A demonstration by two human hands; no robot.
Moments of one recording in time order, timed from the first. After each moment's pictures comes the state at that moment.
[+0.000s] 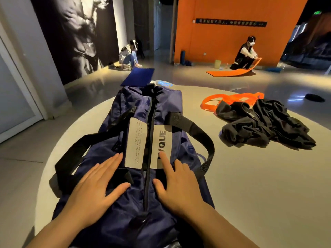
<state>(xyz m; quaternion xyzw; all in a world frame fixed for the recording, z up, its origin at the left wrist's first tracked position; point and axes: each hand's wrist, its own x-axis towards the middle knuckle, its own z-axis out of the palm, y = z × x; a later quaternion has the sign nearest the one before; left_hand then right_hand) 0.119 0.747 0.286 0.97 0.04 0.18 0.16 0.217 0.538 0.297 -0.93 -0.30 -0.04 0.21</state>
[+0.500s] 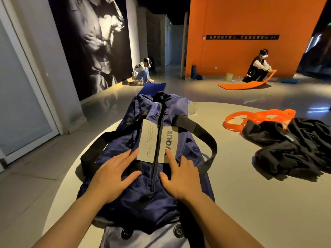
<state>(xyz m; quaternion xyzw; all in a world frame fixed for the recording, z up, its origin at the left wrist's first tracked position) 0.234 0.841 0.283 0.97 0.04 0.20 0.13 0.331 0.636 0.284 -0.94 -0.29 -0.03 0.18</state>
